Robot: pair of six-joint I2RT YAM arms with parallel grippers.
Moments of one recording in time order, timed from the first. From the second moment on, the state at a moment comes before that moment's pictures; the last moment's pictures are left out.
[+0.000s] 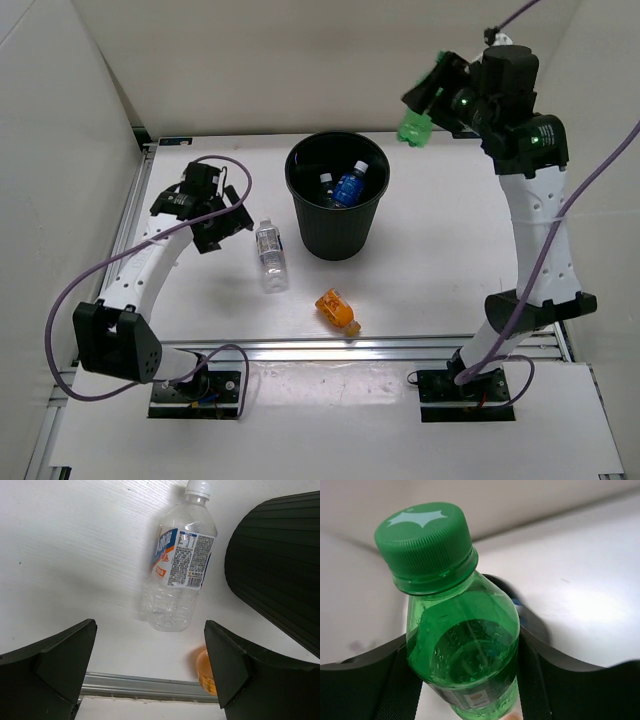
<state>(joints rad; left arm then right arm) -0.21 1.36 1.25 -0.90 -0.04 -0.67 0.27 1.66 2.29 -1.03 -0.02 0.60</state>
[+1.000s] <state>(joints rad) -0.45 1.74 1.32 -0.72 0.05 -0.62 0.25 1.62 2.20 -1.03 -0.27 0.55</state>
